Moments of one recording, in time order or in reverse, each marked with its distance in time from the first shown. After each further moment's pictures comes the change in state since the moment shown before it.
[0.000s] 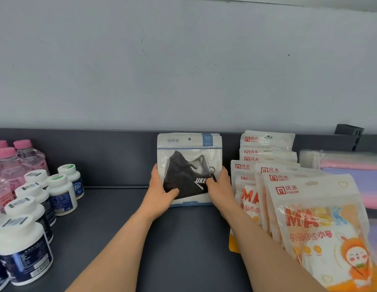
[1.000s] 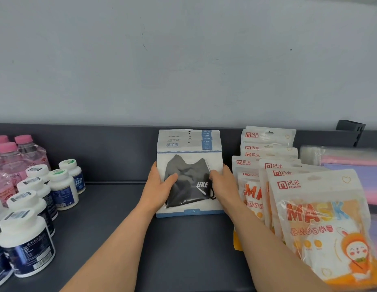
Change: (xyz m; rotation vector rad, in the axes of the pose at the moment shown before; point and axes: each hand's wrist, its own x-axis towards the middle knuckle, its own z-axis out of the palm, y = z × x) left_hand 0.001 0.004 0.000 -0.178 0.090 -0.001; right_hand -0.006 -0.001 -0.006 0.057 0.014 -0.024
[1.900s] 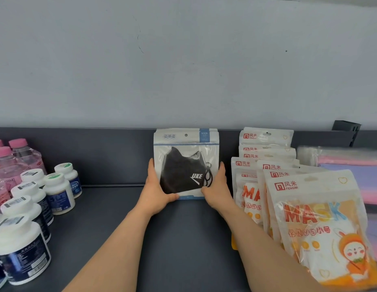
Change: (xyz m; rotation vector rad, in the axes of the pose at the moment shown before) left_hand 0.012 -0.020 -0.006 0.197 -0.099 0.042; right_hand 0.006 0.012 0.007 -0.107 -0.098 -0.001
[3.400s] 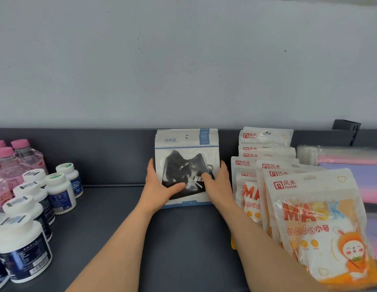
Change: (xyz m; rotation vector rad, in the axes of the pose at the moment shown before) left_hand -0.006 0.016 0.004 -0.146 0.078 -0.011; right_hand -0.004 -0.009 0.001 0.100 0.125 -0.027
